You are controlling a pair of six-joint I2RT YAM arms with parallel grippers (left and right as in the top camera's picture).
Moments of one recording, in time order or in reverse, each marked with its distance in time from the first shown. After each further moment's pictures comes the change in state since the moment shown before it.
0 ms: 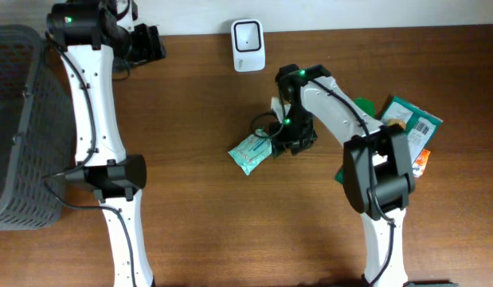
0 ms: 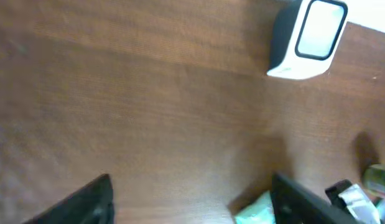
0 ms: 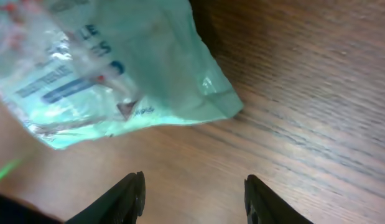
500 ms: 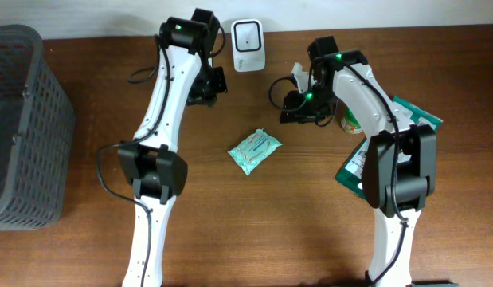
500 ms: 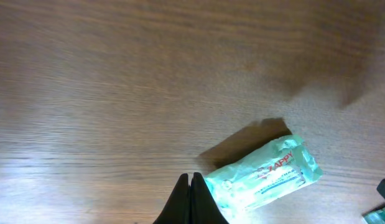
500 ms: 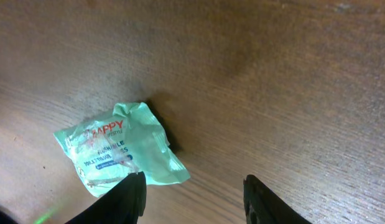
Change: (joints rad) left arm -0.298 0.044 -0.330 -0.001 -0.128 -0.204; right arm -0.140 -0.029 0.046 0.194 -0.126 -0.012
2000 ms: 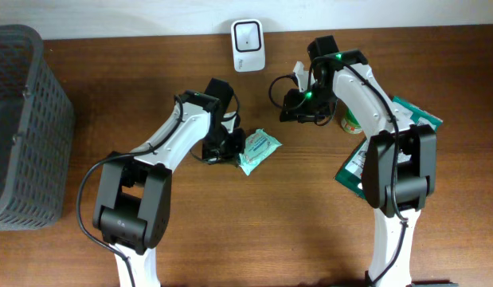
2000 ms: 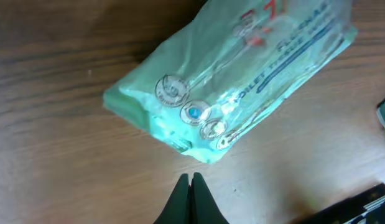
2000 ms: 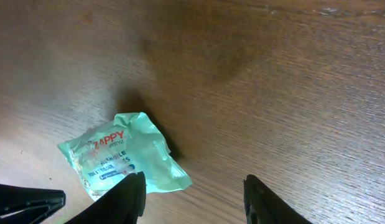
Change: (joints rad) left arm -0.095 -0.490 -1.209 0.678 0.322 0.074; right arm 0.000 0.000 0.000 0.011 0.005 0.056
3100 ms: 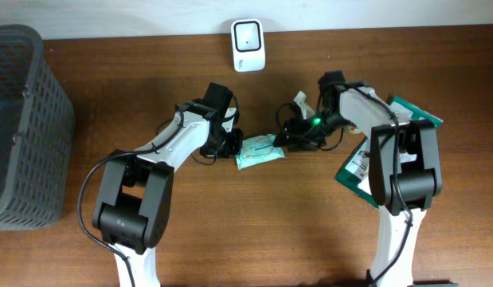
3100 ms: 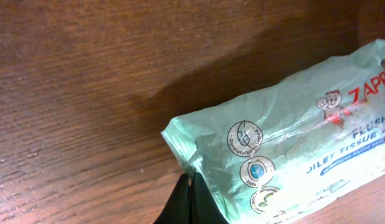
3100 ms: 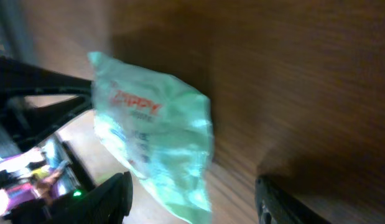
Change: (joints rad) left arm 0.006 0.001 -0.114 0.272 -0.146 0.094; right arm -0.061 0.000 -0.339 0.169 -0.402 -0.120
